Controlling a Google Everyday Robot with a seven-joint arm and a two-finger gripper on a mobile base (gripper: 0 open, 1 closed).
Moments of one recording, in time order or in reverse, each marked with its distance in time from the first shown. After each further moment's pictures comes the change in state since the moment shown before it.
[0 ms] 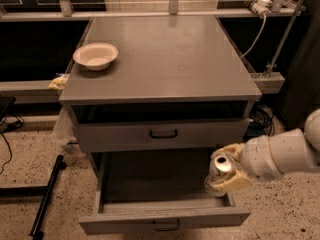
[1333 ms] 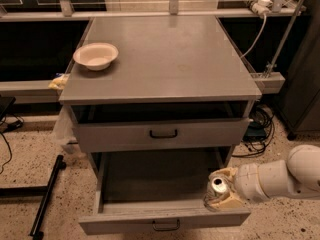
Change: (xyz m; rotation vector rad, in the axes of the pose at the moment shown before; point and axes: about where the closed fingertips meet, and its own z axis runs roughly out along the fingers) arm 0.081 0.011 0.066 0.012 0.002 0.009
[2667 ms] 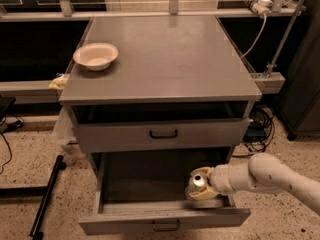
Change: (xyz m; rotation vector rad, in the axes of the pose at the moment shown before) arm 0.065 -0.064 0.135 0.002 -0.103 -0.027
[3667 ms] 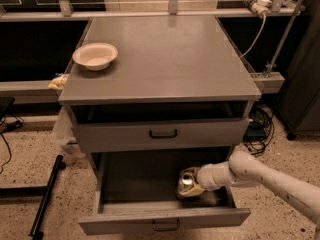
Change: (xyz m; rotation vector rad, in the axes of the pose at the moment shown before) arm 0.038 -0.028 0.081 -0.056 -0.009 -0.029
